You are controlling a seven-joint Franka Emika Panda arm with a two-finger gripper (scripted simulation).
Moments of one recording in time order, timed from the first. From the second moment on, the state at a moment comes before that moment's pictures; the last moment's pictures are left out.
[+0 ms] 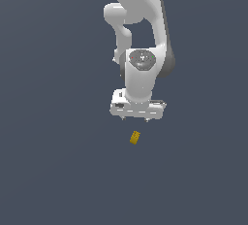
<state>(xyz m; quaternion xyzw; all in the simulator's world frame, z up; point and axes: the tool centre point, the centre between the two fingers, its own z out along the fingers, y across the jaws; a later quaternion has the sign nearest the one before) 0.029 0.047 0.140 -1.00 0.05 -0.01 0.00</state>
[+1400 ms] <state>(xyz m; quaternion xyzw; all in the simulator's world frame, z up) 0.062 0.055 0.065 -0.98 0.22 0.00 0.00</state>
